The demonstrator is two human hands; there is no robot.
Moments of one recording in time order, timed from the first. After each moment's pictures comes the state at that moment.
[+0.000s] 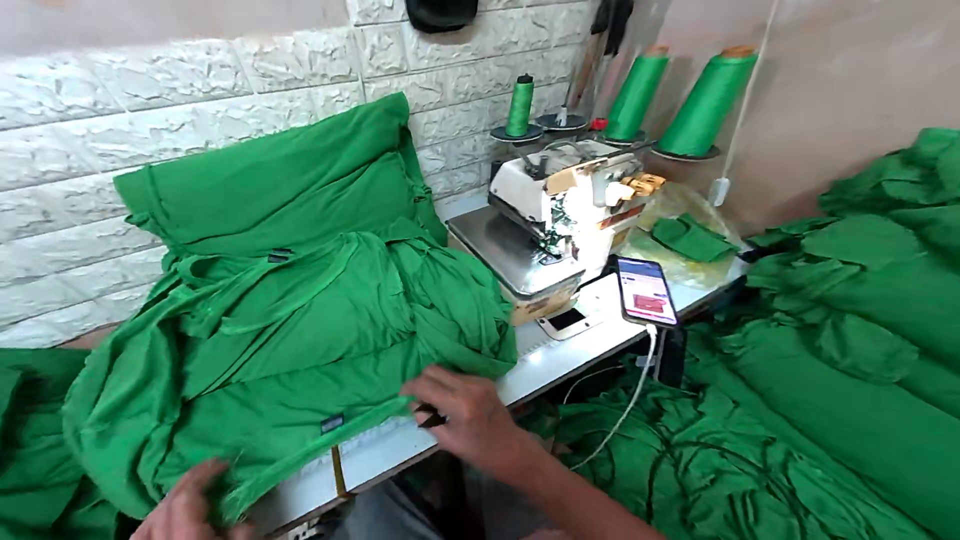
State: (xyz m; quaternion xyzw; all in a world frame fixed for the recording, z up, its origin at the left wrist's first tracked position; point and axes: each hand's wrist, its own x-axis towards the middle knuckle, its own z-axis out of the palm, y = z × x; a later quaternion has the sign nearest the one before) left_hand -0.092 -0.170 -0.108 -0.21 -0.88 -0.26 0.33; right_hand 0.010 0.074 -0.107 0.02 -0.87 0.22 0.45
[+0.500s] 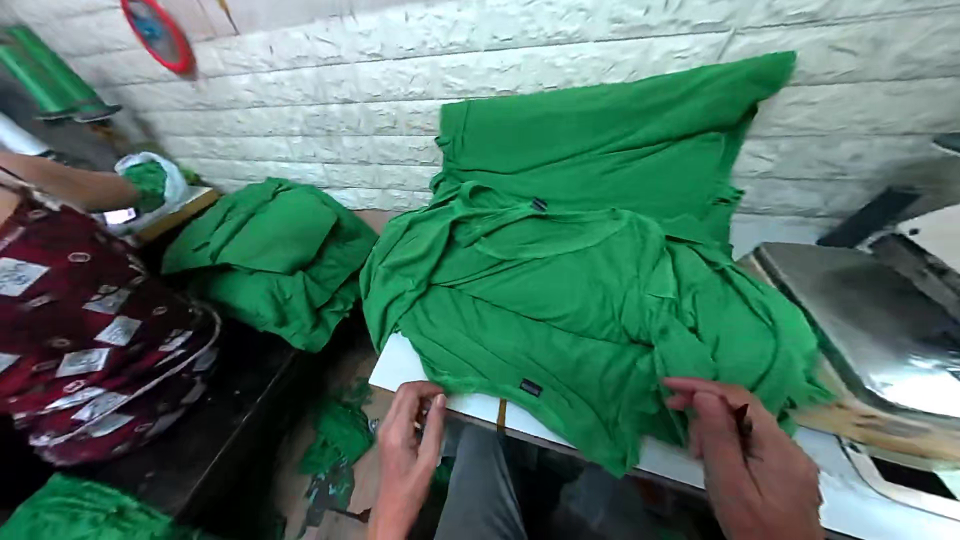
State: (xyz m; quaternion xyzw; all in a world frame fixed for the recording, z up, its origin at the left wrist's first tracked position) left_hand -0.060 -0.197 -0.145 -0.23 -0.78 -0.51 0.28; right_hand 0.026 0.090 -0.088 0.00 -0.86 0.38 0.35
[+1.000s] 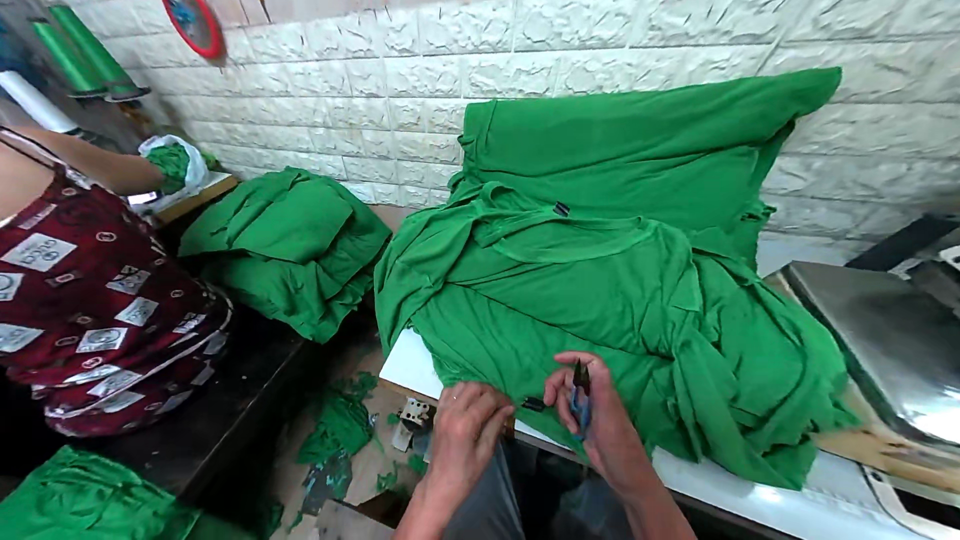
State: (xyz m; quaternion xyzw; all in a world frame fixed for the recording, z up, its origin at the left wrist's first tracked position) left_hand -0.072 -0.157 -0.167 -0.31 -0.81 -0.43 0.27; right_hand -0.052 0.037 -0.142 0.11 -0.66 0.73 0.14
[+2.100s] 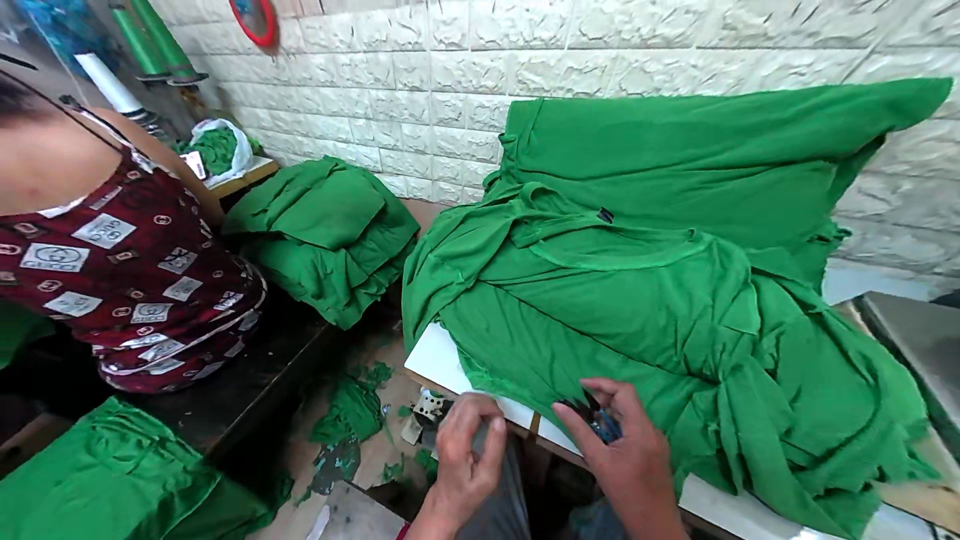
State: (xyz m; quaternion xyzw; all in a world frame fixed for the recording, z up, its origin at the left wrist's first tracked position) left_hand -0.055 -0.169 -0.171 -0.28 -0.71 -0.55 0.34; right_hand -0.033 0.016 -0.138 0.05 -0.85 0.42 0.33
